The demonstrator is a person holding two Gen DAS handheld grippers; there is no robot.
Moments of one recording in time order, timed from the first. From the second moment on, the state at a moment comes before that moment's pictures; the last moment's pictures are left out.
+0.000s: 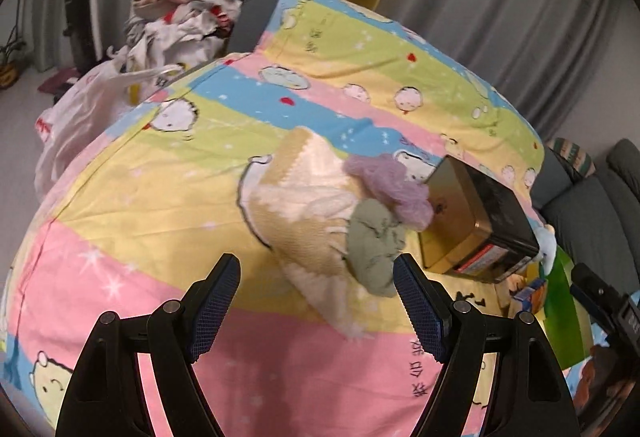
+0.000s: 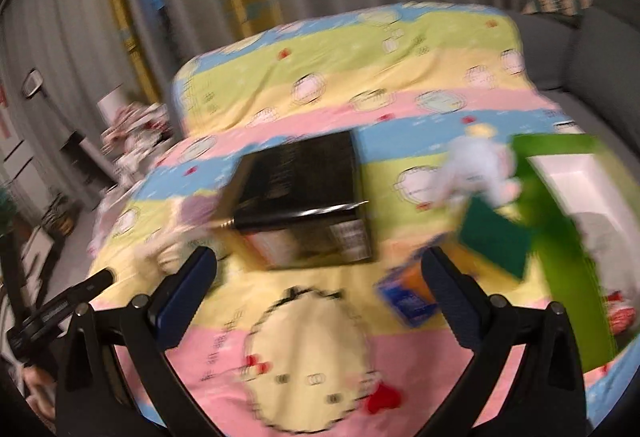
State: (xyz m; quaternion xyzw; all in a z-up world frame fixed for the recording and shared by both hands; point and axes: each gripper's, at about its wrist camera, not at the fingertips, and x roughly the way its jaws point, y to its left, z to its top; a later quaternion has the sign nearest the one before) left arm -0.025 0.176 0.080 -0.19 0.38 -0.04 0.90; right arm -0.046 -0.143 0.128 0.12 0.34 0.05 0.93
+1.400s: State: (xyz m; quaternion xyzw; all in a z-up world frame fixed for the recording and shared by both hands) left arm -0.027 0.211 0.079 -0.19 0.40 -0.01 0.89; right arm 0.039 -0.003 0.057 0.08 0.48 0.13 0.86
